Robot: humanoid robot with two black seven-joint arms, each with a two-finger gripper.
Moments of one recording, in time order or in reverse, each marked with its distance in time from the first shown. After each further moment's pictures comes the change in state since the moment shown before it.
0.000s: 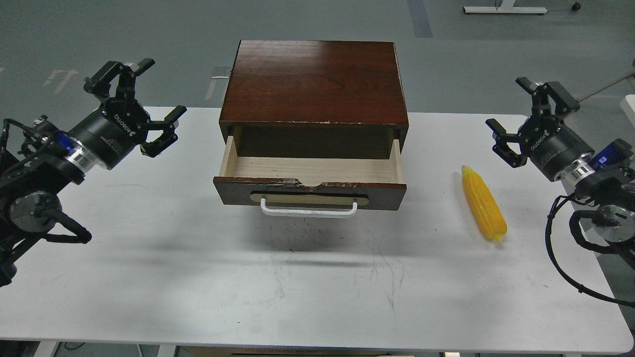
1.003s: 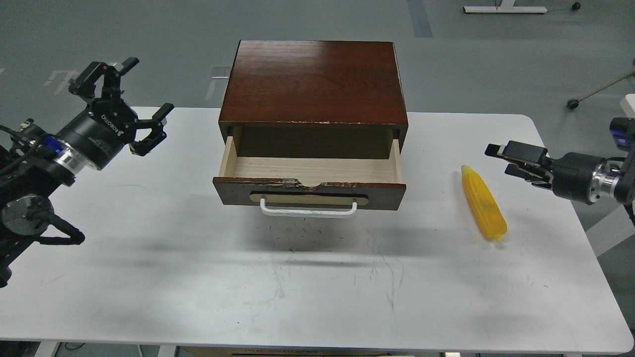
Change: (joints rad) left arm 0.018 0.008 -0.030 0.037 0.011 -0.025 -0.034; right arm 0.109 -0.204 -0.198 0.096 -1.030 -0.095 0.000
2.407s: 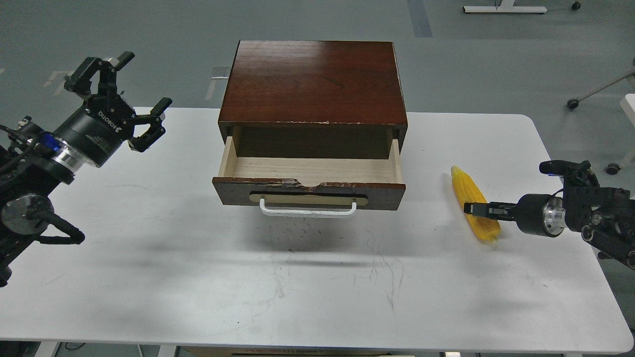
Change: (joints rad) left arm 0.000 0.003 -0.002 -0.007 0.000 0.000 -0.020; right arm 0.119 0.165 -0.368 -0.148 -0.058 -0.119 0.000
